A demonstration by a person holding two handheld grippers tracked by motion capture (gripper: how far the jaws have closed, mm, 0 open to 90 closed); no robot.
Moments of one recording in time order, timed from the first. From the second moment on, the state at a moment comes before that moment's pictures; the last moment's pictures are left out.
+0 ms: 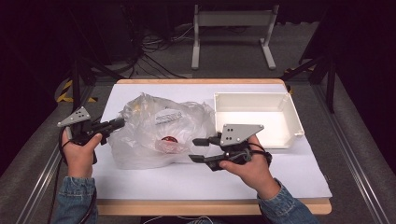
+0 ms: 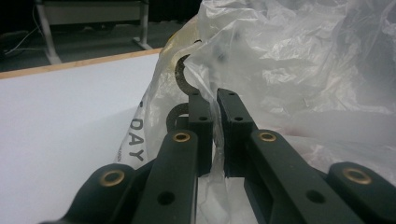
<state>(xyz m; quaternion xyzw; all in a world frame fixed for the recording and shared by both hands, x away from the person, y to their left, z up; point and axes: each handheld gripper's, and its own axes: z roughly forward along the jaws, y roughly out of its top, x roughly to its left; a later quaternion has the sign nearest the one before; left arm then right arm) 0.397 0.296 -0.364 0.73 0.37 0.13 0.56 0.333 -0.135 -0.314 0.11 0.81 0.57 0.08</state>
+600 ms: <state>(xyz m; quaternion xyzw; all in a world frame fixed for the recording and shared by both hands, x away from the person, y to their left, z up) 0.400 0.289 -0.371 0.74 0.37 0.13 0.54 0.378 -0.136 -0.313 0.24 0.71 0.65 0.08</state>
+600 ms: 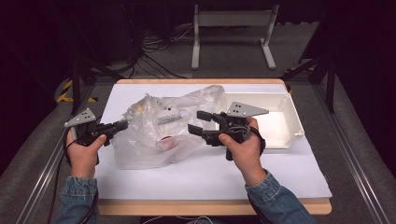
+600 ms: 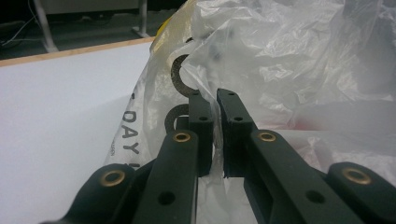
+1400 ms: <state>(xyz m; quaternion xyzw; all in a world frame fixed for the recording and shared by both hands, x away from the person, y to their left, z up) 0.411 0.301 -0.404 0.75 0.42 0.10 0.51 0.412 -0.101 -0.372 0.22 0.81 0.52 0.14</state>
